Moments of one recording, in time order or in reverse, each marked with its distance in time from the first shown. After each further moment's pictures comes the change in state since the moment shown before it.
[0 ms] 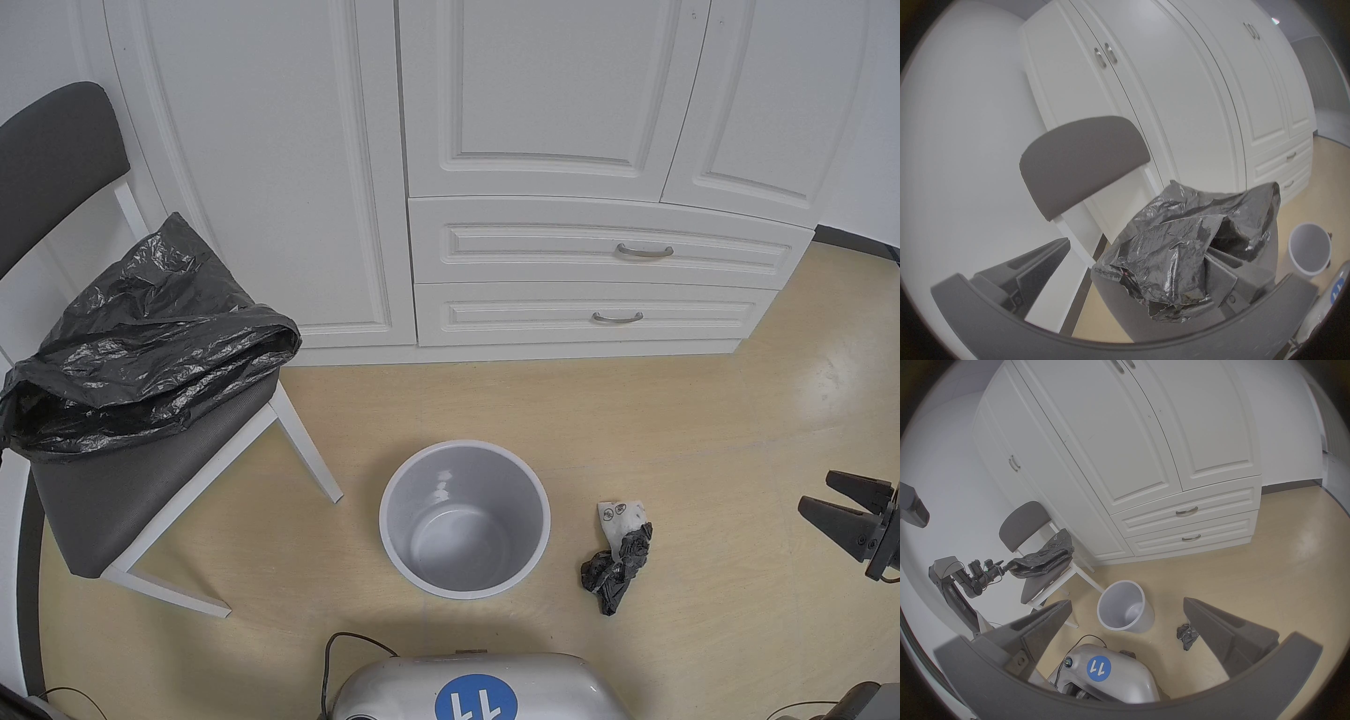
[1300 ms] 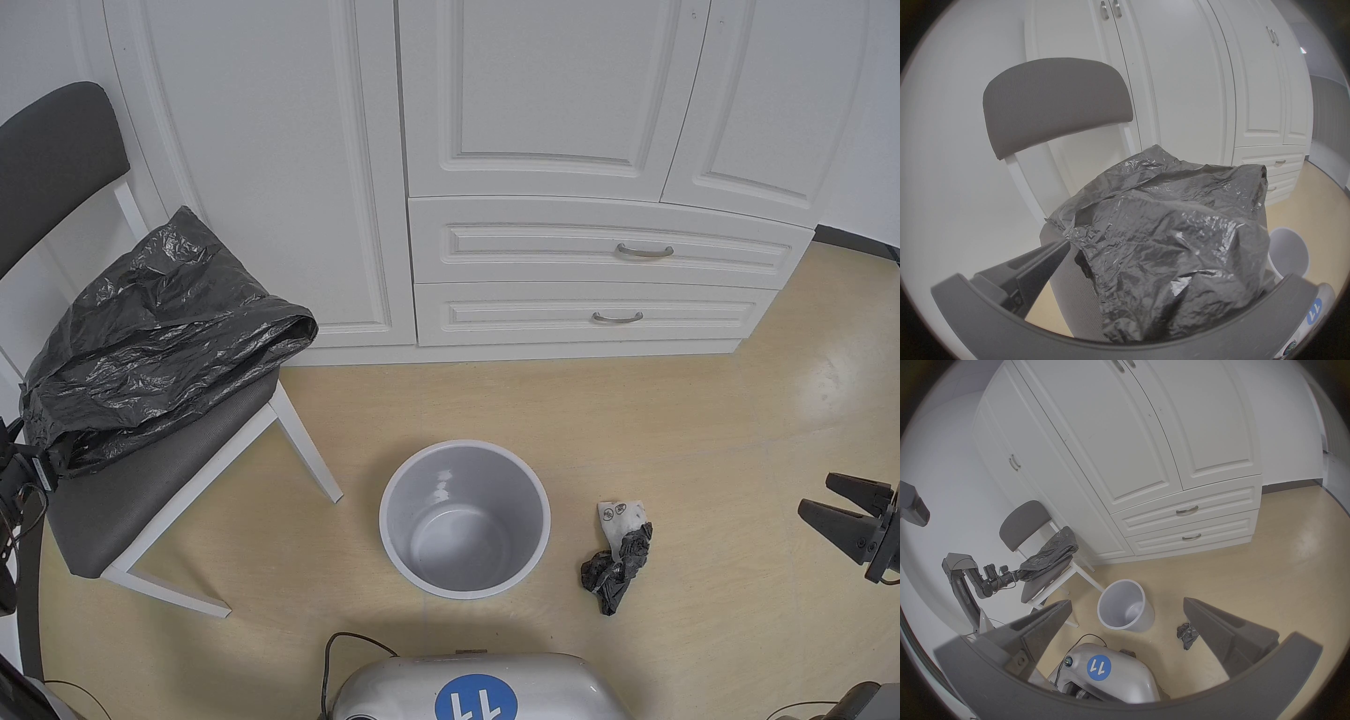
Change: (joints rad) left arm -0.198 0.255 0.041 -0.065 0.082 -0.054; right arm 0.003 -0.004 0.006 0.000 0.000 -0.001
